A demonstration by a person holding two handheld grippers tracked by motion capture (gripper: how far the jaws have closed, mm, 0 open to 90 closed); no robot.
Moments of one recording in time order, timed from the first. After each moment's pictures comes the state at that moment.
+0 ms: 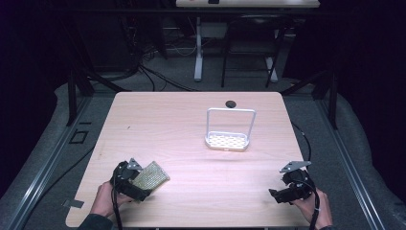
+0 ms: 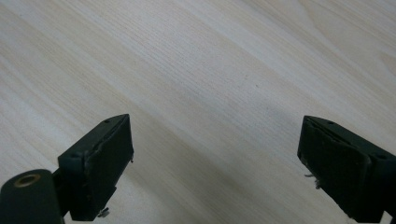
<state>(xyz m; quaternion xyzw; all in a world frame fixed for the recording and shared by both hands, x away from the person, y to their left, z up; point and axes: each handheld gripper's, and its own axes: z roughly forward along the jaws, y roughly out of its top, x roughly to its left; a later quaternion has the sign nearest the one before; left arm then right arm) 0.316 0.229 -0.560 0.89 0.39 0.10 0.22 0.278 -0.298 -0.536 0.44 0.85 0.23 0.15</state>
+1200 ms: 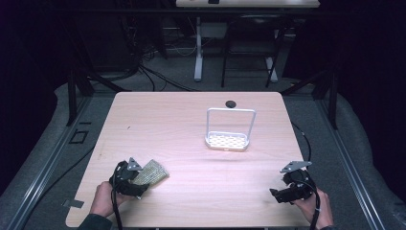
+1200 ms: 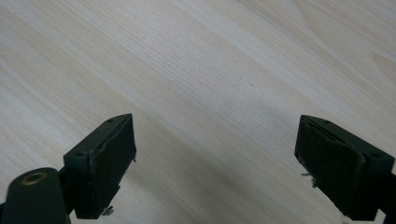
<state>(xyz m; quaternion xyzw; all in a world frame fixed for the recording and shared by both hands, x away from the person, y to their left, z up) 0.311 0.230 -0.552 0.88 0.39 0.13 0.23 0.278 -0.299 -0.535 0.44 0.85 0.23 0.16</state>
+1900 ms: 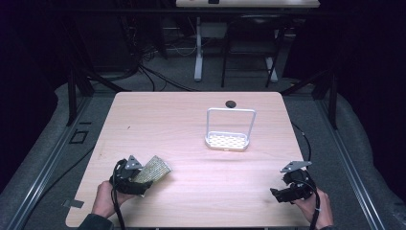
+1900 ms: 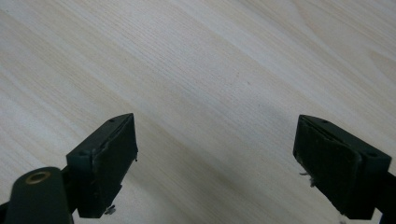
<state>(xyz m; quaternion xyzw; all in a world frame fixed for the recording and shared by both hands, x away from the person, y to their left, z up) 0.306 0.219 -0.536 0.88 0.38 0.13 0.26 0.279 -0.300 -0.536 0.44 0.85 0.22 0.16</state>
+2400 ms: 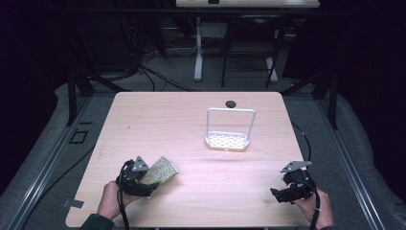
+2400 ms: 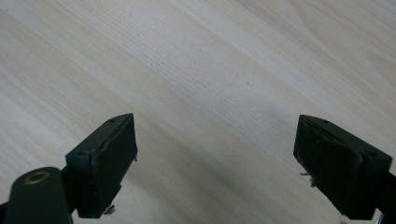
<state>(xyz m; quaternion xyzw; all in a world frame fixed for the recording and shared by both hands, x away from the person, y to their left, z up) 0.301 0.200 -0.533 0.88 0.36 0.13 0.27 0.279 -0.300 -0.535 0.44 0.85 0.22 0.16</state>
